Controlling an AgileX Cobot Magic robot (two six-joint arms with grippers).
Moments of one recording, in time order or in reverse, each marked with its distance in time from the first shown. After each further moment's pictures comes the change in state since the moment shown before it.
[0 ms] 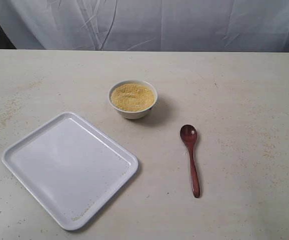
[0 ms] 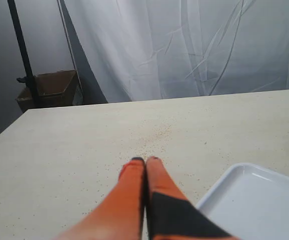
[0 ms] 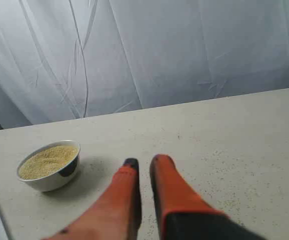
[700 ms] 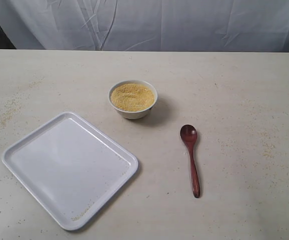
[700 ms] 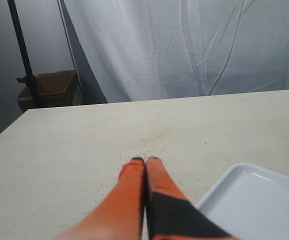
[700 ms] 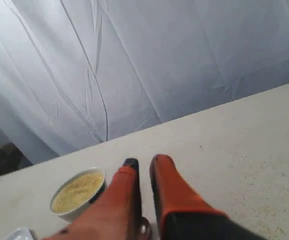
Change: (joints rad) left arm 0.000 0.000 0.000 0.000 0.000 0.000; right arm 0.000 0.000 0.000 0.197 -0.060 0.000
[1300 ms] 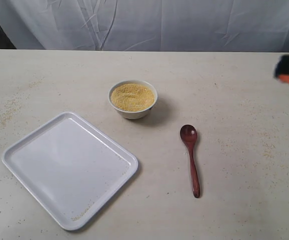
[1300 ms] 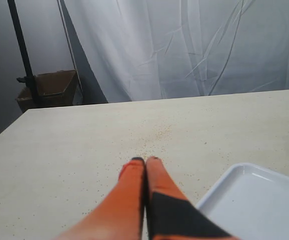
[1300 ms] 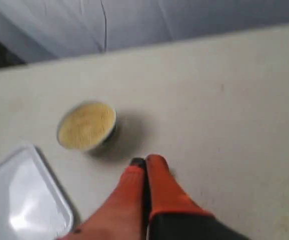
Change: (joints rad) left arm 0.000 0.000 0.000 0.000 0.000 0.000; right arm 0.029 0.893 -0.661 -0.053 0.358 -0.063
